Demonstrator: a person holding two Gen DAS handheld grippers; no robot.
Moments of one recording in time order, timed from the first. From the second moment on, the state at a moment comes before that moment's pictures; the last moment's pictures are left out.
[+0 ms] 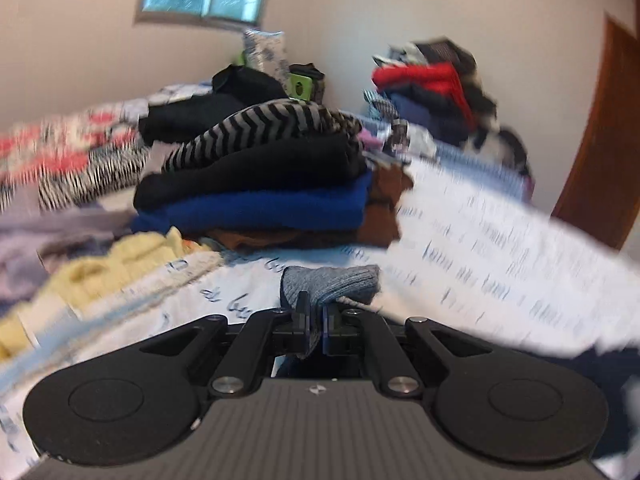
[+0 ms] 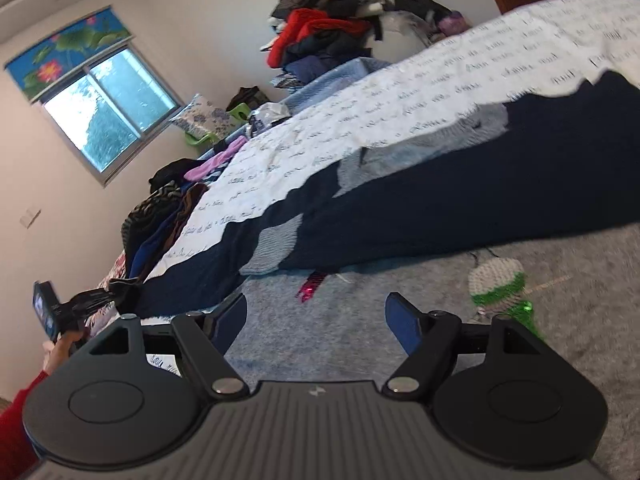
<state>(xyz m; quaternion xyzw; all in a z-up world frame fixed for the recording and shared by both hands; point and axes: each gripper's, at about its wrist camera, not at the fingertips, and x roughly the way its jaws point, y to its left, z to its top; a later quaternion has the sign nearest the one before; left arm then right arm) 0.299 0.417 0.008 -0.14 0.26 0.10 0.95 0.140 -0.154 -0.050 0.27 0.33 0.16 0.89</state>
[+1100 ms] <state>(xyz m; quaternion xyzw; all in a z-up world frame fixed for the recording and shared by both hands) 0.293 0.102 0.113 -0.18 0.20 -0.17 0.95 0.080 -0.297 -0.065 0.33 0.28 0.06 0.90</state>
